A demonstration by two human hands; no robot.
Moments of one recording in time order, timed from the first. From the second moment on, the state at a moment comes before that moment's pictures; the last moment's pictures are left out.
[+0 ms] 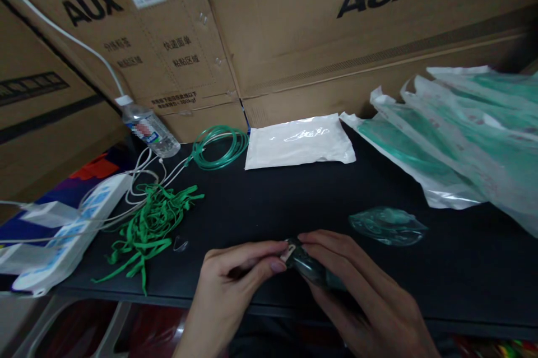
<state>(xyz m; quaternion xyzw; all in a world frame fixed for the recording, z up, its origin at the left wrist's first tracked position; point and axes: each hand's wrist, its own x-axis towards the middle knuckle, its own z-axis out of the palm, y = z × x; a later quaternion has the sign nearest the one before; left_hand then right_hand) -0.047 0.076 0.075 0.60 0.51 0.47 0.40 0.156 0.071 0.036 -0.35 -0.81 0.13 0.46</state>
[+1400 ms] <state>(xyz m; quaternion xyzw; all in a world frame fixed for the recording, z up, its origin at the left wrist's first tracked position) -0.046 0.077 0.069 0.66 0.55 0.43 0.28 0.151 0.073 0.040 -0.40 -0.78 0.13 0.47</state>
